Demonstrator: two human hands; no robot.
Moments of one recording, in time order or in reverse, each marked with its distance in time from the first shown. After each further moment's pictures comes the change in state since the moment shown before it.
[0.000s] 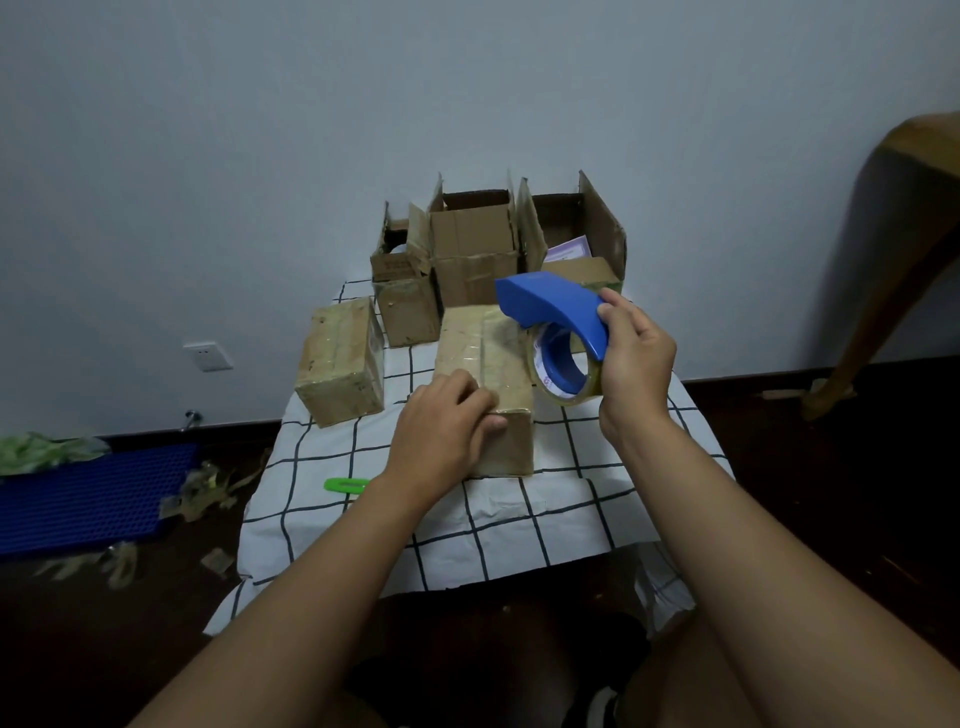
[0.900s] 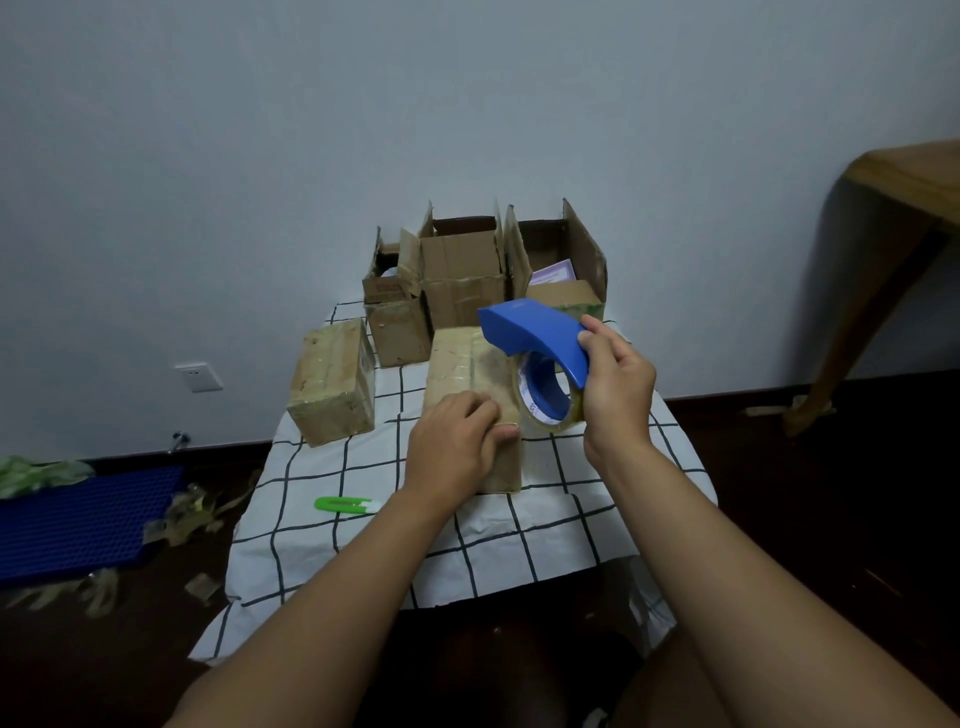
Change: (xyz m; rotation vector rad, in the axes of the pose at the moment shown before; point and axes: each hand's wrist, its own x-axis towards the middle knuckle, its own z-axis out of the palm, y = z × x) left_hand 0.008 0.016 0.019 -0.053 0.037 -0.088; right_hand -0.011 -0.004 -0.006 -0.026 -0.026 -0.005
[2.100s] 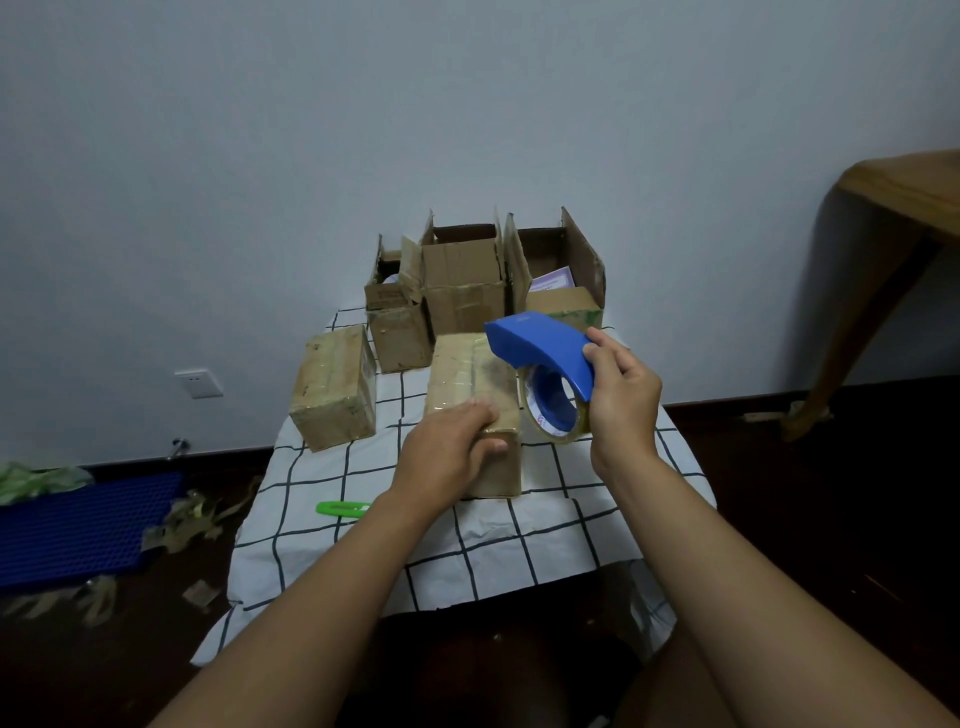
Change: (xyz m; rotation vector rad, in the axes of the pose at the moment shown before) left_hand -0.001 -0.012 -0.009 -0.061 -0.144 -0.046; right_hand -0.002 0.004 -0.009 -0.006 -0.003 -0.019
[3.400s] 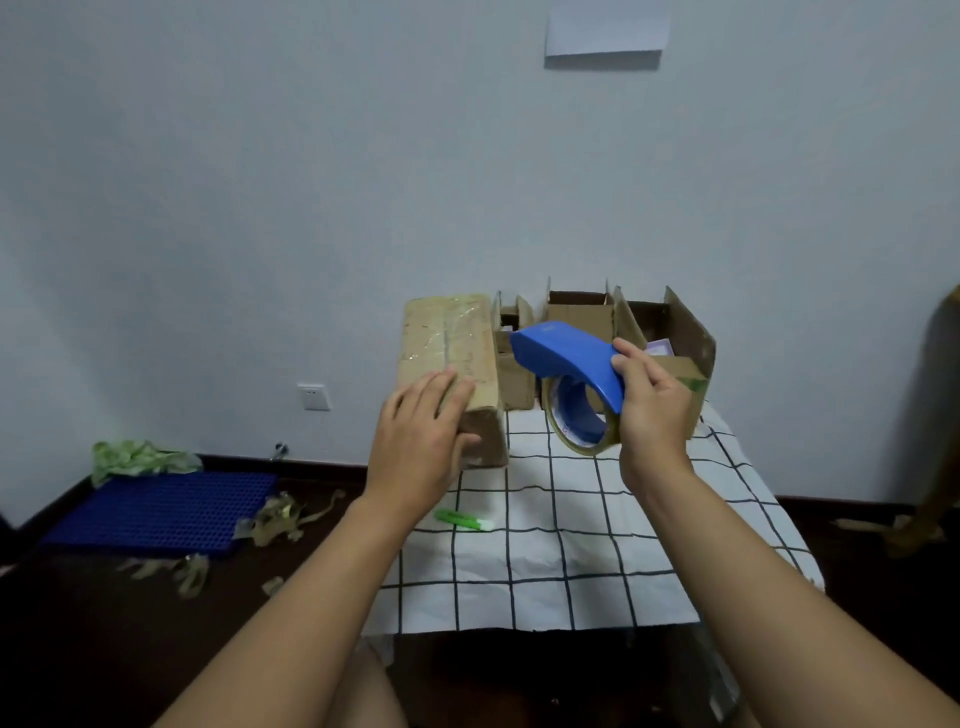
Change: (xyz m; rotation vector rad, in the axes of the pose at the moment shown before) left_hand -0.081 -0.051 -0.157 0.405 0.330 -0.048; right_hand -0.083 -0.044 0.091 0.076 -0.201 -0.092
